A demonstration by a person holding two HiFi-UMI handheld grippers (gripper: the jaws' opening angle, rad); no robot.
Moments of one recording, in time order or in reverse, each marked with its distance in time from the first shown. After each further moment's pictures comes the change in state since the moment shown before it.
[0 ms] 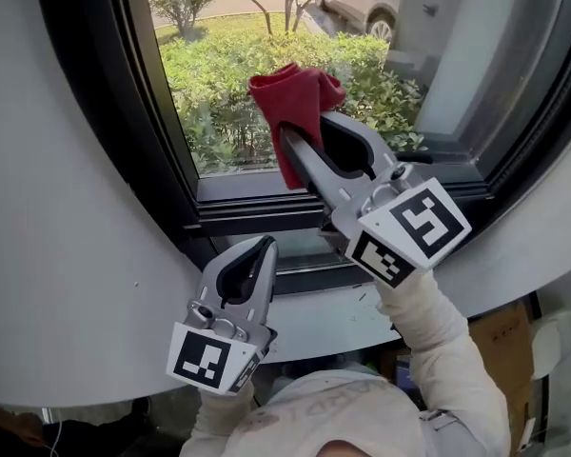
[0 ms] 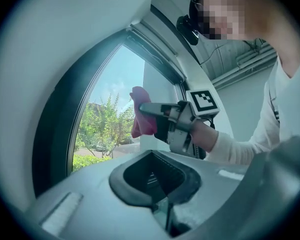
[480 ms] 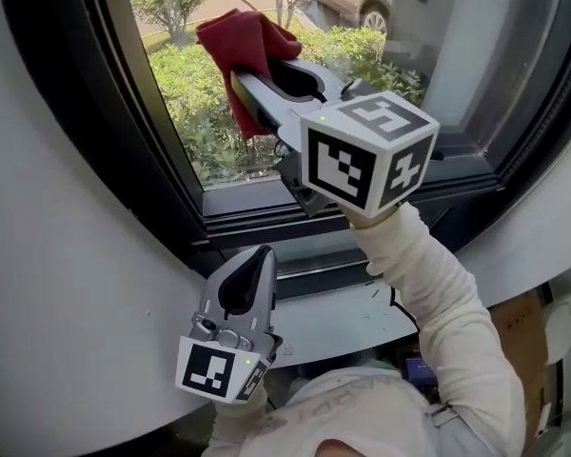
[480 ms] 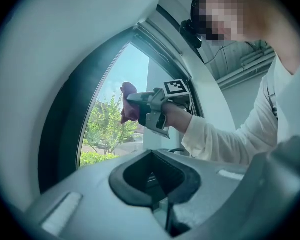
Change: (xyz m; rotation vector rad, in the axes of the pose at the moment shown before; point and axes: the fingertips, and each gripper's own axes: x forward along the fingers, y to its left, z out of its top) left arm -0.001 0.026 -0.012 -0.032 0.012 0.025; right arm 0.095 -0.025 0.010 0.118 0.049 0.007
